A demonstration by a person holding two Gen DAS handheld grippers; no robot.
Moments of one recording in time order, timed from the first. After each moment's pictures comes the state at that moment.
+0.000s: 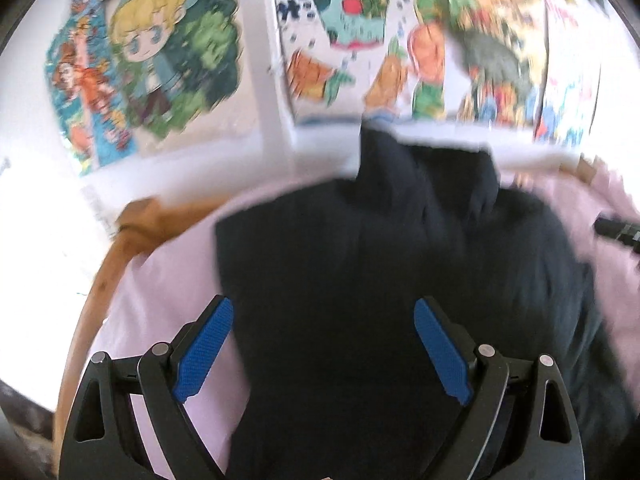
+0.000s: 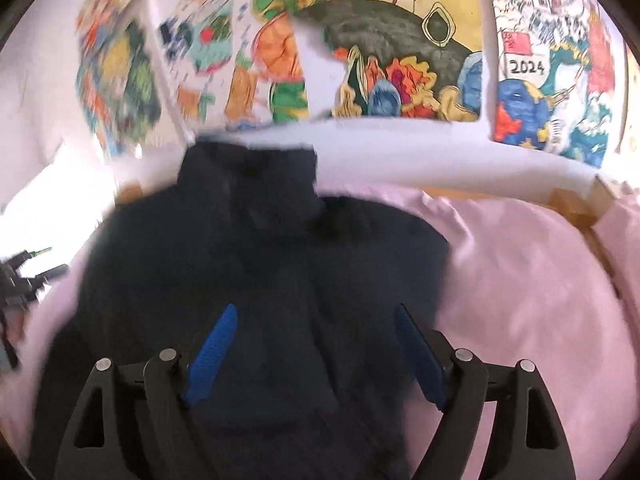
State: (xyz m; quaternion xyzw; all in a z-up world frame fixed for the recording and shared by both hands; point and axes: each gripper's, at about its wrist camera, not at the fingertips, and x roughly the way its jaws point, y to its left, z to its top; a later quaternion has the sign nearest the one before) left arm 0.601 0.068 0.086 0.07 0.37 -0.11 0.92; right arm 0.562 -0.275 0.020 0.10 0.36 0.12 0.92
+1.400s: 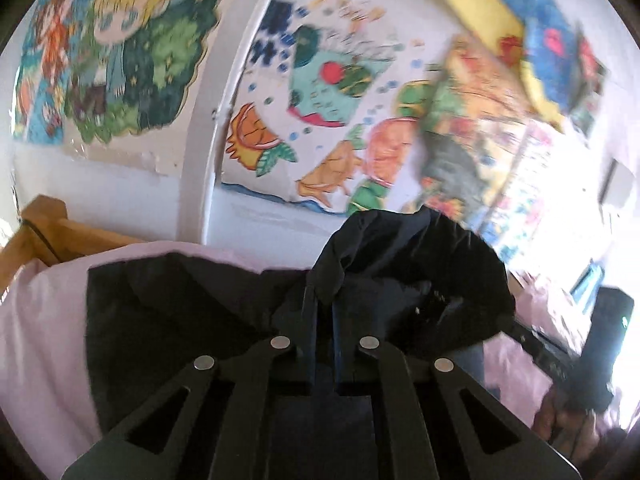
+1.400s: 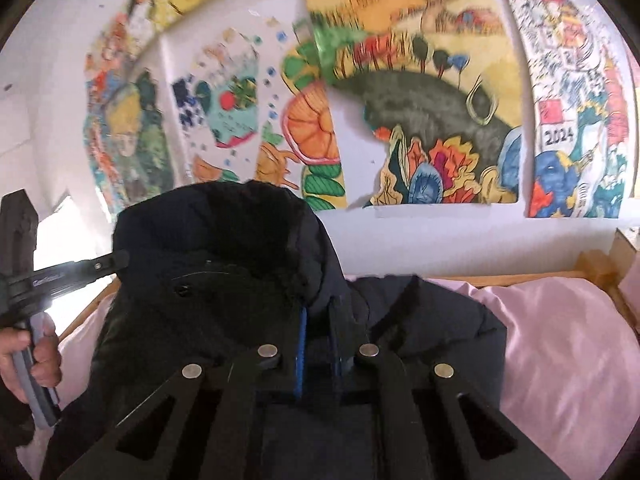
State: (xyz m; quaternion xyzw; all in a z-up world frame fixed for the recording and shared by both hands) left arm 0.625 0.074 0.120 -0.10 0.30 -0.23 0.92; right arm 0.587 -0.230 0.057 0.11 0.25 0.11 0.95
